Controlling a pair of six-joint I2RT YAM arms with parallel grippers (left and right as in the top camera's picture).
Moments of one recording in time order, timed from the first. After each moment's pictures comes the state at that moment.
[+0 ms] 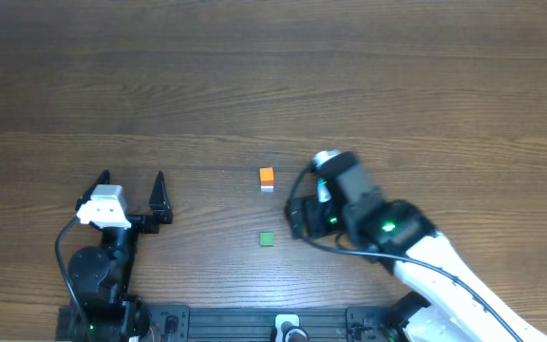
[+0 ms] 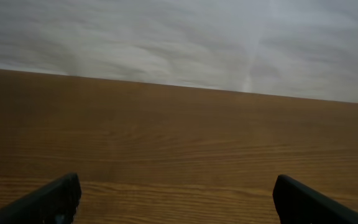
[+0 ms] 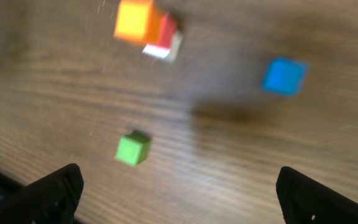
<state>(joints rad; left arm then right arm) -0.03 0.01 0.02 -0.08 0.02 -0.12 0.65 1.11 0.80 -0.76 -0.10 0.43</state>
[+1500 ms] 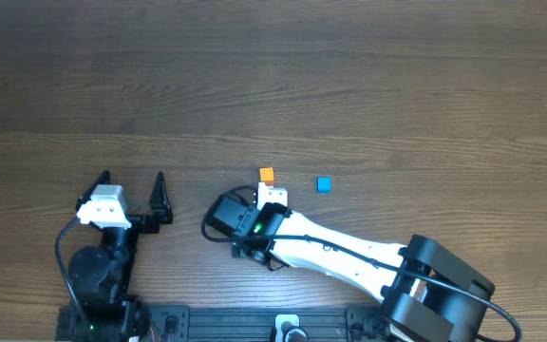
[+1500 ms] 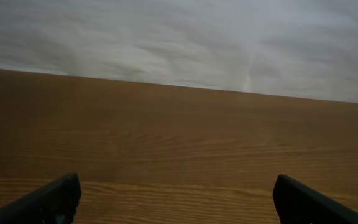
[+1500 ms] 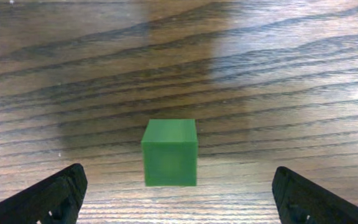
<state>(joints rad) -0.03 0.01 0.02 -0.08 0.02 -0.12 1.07 1.69 1.00 -0.80 0.11 1.09</state>
